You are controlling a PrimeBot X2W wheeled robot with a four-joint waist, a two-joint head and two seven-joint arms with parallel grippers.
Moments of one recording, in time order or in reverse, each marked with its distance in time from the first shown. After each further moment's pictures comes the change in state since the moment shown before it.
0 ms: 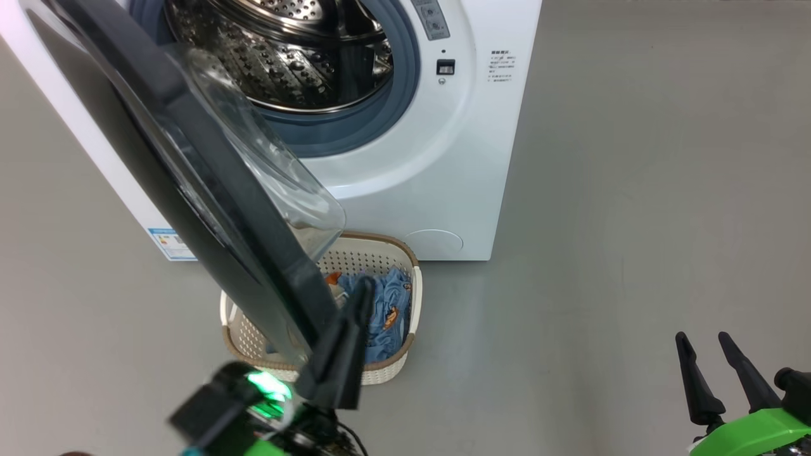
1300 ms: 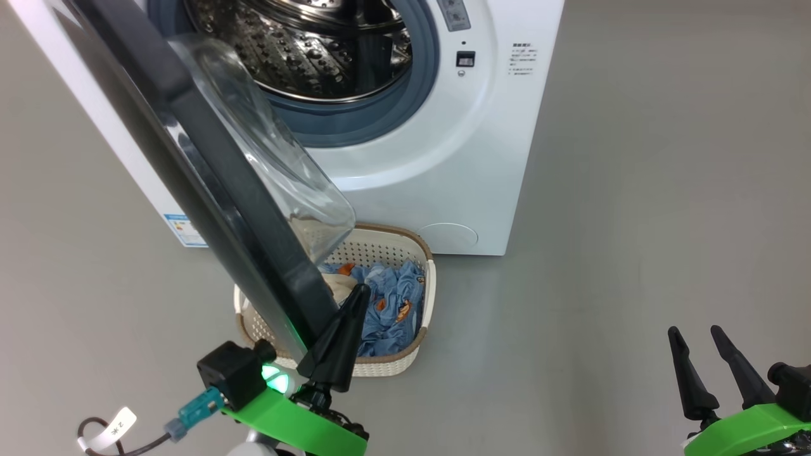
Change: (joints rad) left arm -0.126 -0.034 0.040 0.443 -0.099 -0.016 0.001; right arm -0.008 0.002 0.019 -0.016 0.000 0.000 0.000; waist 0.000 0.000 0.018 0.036
